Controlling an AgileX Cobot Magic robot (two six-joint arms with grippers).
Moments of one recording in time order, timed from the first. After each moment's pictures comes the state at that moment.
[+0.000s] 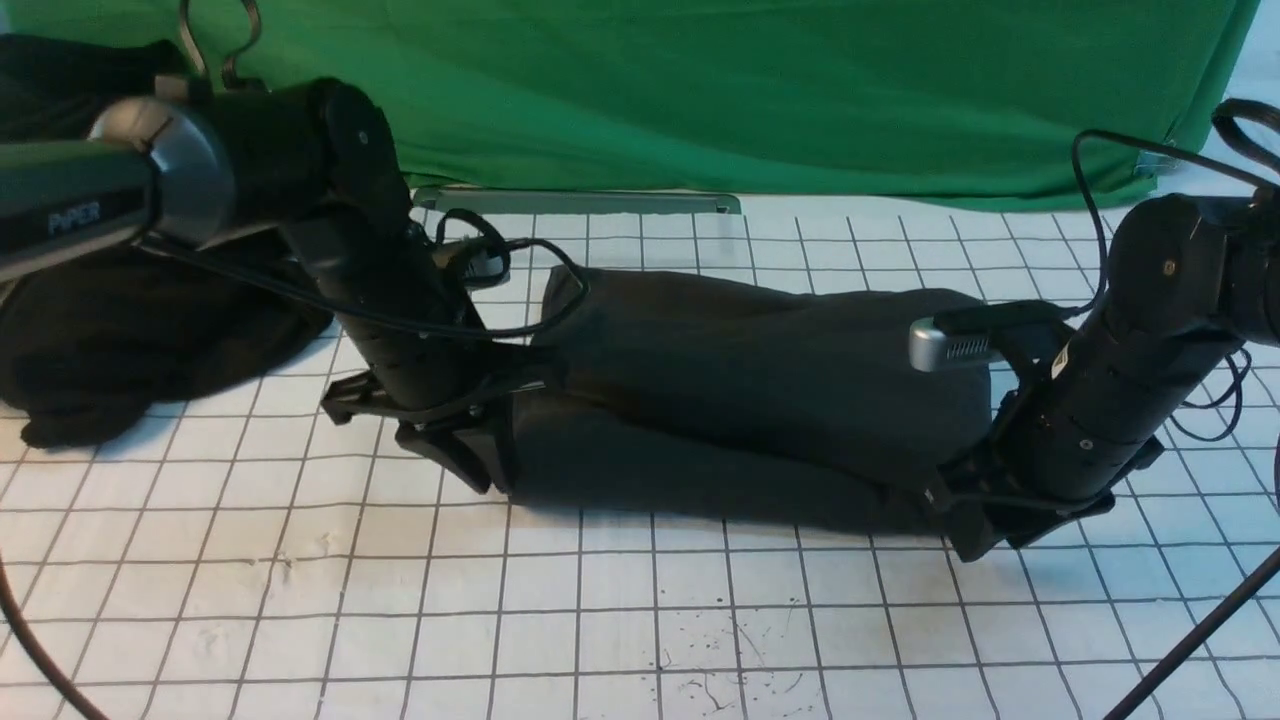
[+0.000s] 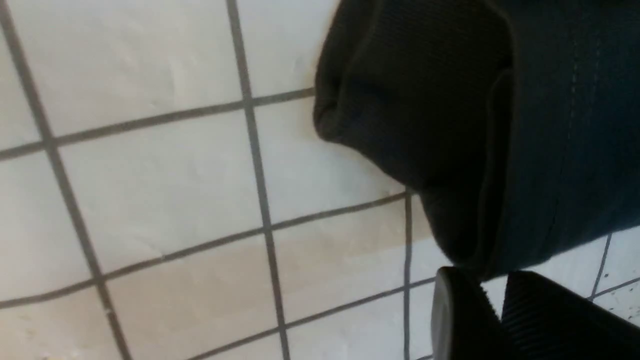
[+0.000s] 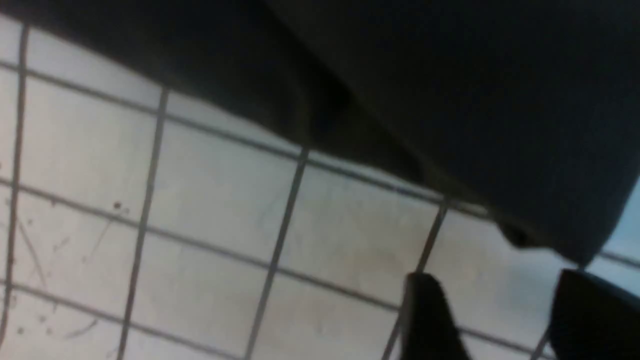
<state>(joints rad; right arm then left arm) 0.29 1.81 -1.16 0.18 0.83 -0.07 -0.27 2.00 -1.49 -0.33 1.08 -0.05</state>
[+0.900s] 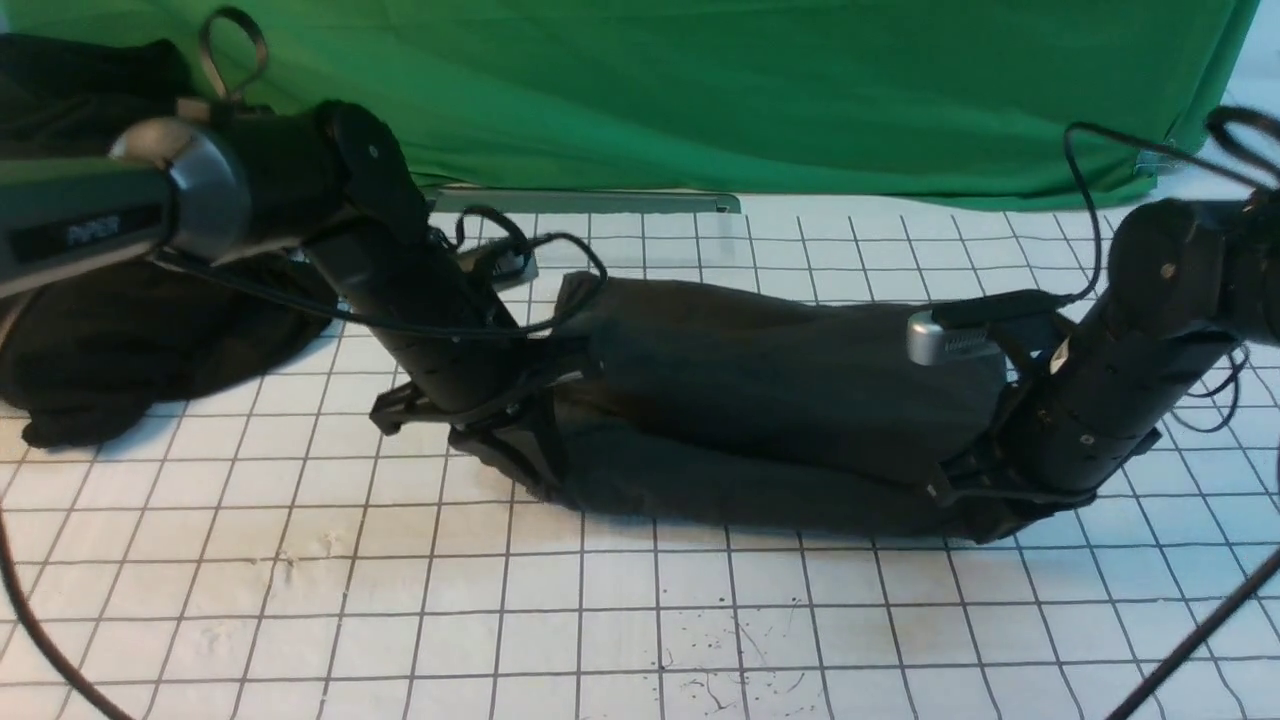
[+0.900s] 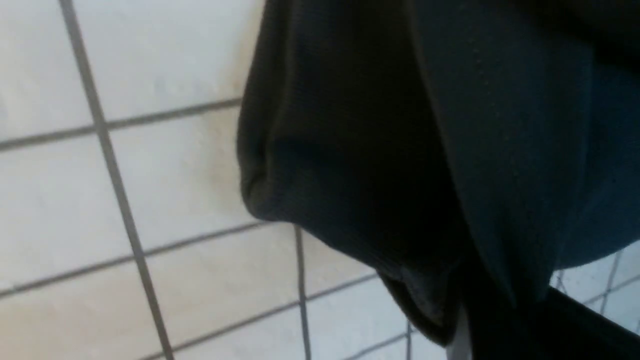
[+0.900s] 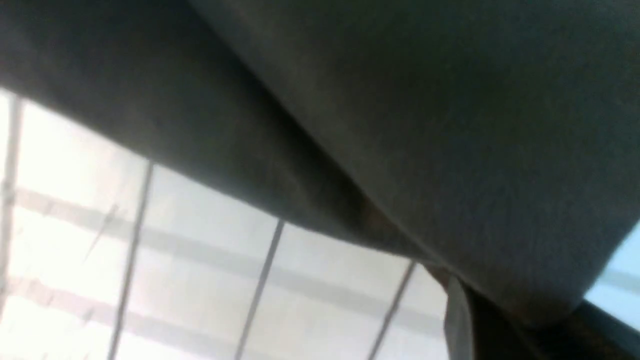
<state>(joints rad) 0.29 1.76 -1.16 0.17 0.87 -0.10 -0.28 1.96 -1.47 -0.47 1.05 0.00</state>
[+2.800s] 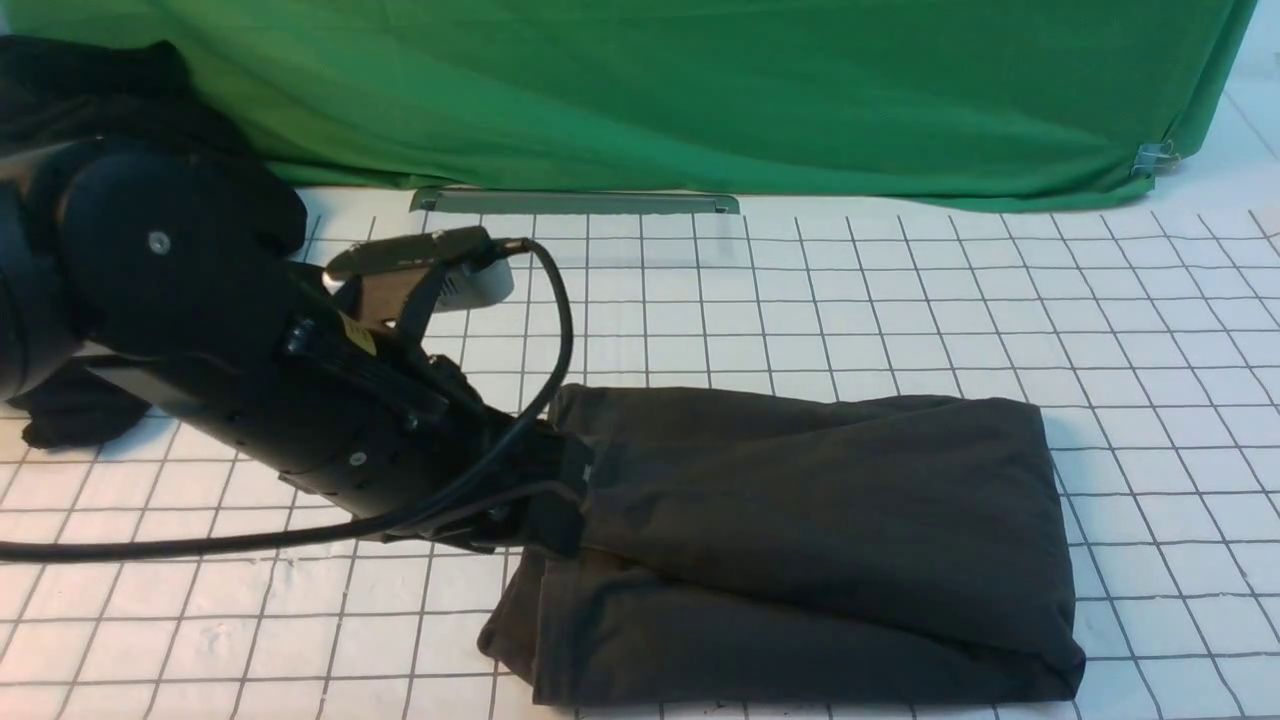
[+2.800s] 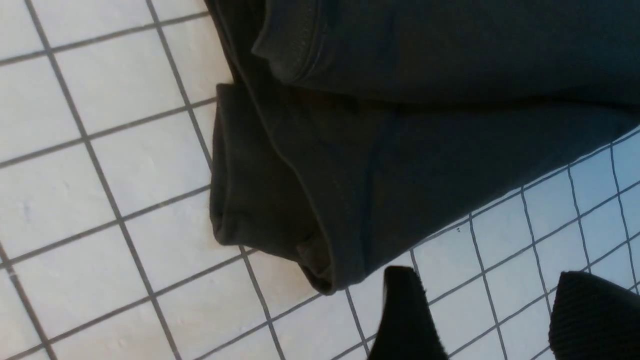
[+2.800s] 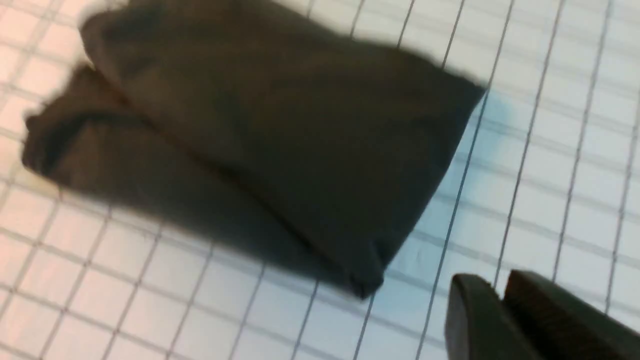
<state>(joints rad) 0.32 0.74 -1.02 0.06 1.06 -0.02 -0.48 1.39 -1.03 -0.37 0.84 -0.06</state>
